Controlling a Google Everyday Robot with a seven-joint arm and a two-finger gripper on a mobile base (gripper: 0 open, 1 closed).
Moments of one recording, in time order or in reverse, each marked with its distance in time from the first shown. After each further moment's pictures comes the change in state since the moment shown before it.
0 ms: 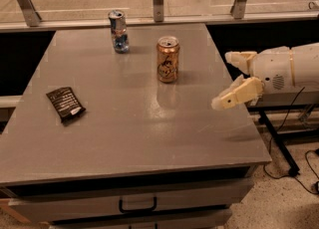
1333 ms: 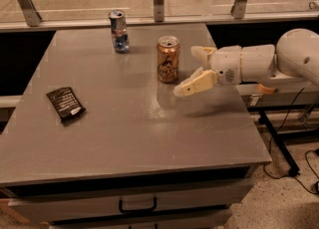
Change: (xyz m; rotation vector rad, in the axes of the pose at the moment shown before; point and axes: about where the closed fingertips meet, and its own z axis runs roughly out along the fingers) arm -0.024 -0.031 0.092 -0.037 -0.147 -0.020
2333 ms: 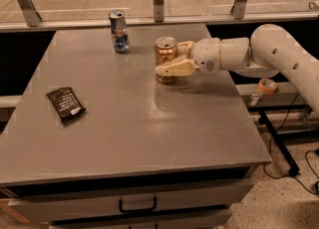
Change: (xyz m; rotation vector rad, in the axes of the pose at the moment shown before) arm -0.017 -0.029 0.057 -0.087 -0.090 -0.086
